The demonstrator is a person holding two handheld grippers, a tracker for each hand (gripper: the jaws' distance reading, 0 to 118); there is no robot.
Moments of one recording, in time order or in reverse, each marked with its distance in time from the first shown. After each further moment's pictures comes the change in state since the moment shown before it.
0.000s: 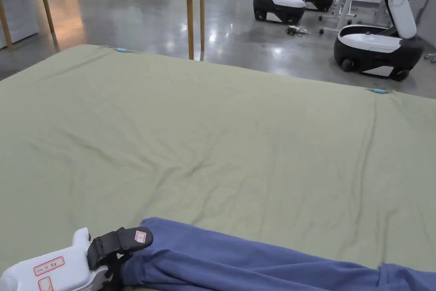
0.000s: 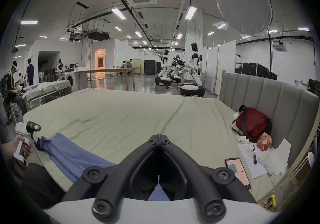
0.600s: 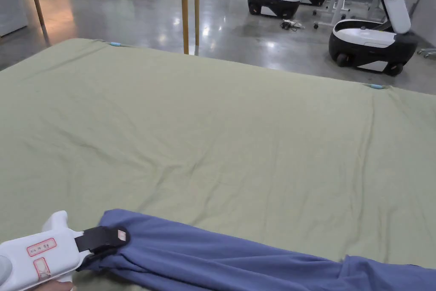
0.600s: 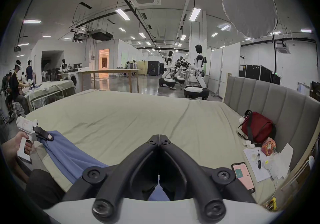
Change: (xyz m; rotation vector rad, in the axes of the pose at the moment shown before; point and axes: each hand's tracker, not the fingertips) left arm 0.025 0.042 0.023 0.171 0.513 -0.243; right arm -0.026 0.021 -0.007 0.008 0.031 0.010
